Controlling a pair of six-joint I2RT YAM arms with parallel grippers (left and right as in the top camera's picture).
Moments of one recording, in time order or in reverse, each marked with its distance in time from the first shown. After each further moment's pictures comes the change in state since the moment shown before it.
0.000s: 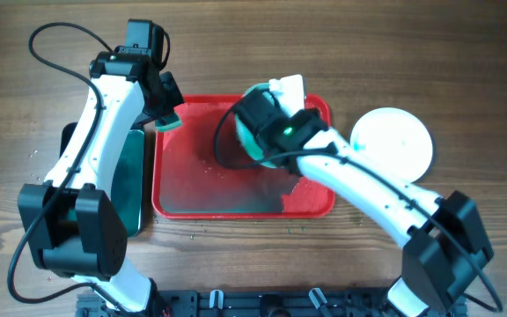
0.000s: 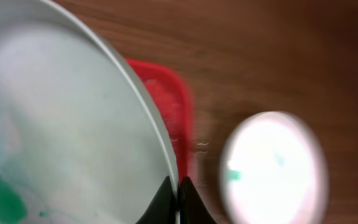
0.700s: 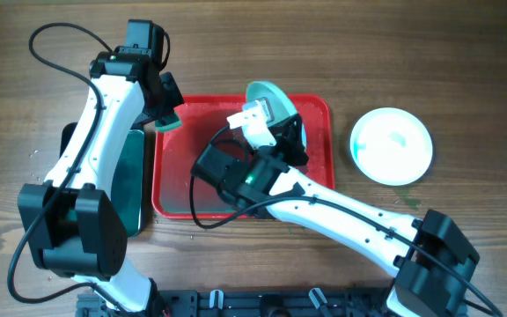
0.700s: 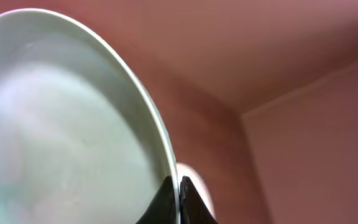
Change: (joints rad) left arm 0.000 0.000 0.000 -0.003 0.000 0.000; right arm 0.240 0.000 0.000 -0.096 0.493 0.001
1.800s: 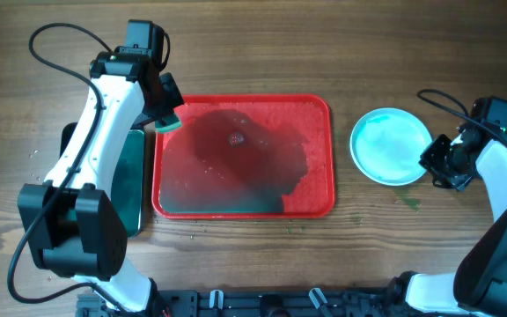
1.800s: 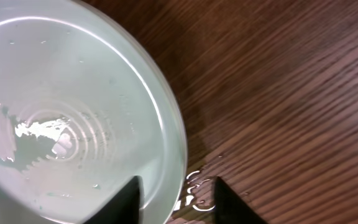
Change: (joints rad) left arm 0.000 0.000 0.000 -0.009 0.000 0.000; right arm -1.403 -0.183 -0.406 0.190 -1.335 -0.130
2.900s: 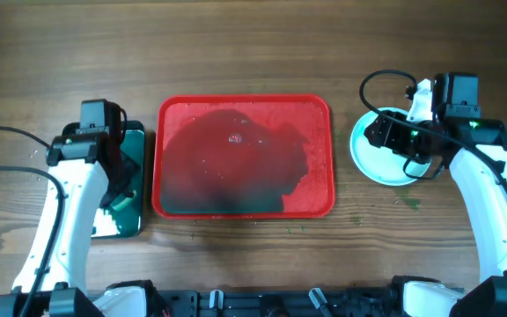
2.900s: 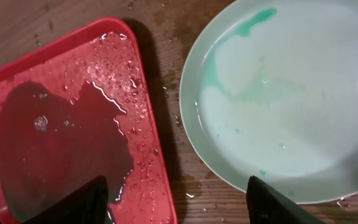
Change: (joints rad) left arm 0.196 -0.437 -0.544 -0.031 -0.209 -0.271; right arm 0.304 -0.182 0.102 -0.063 -0.221 -0.121
